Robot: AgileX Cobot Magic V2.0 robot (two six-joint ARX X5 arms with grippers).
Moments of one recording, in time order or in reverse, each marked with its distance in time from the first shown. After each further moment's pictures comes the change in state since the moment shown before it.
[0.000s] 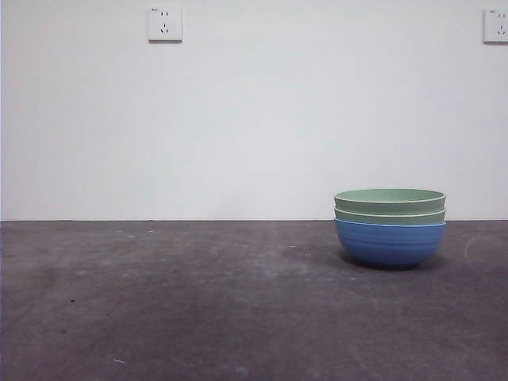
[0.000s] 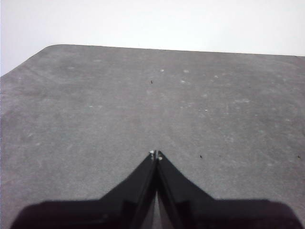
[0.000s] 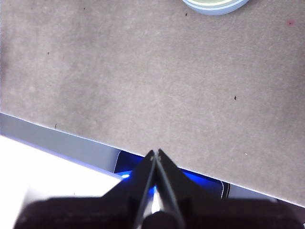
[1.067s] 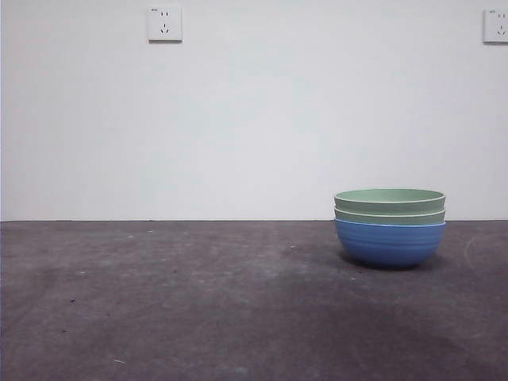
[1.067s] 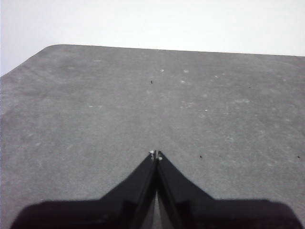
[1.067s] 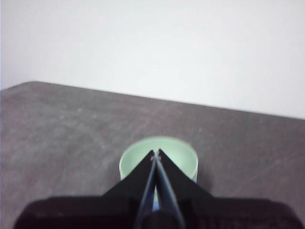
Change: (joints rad) left arm 0.000 0.000 0.000 0.000 0.000 0.000; right arm -0.168 -0.641 -0.856 1.212 0.026 -0.159
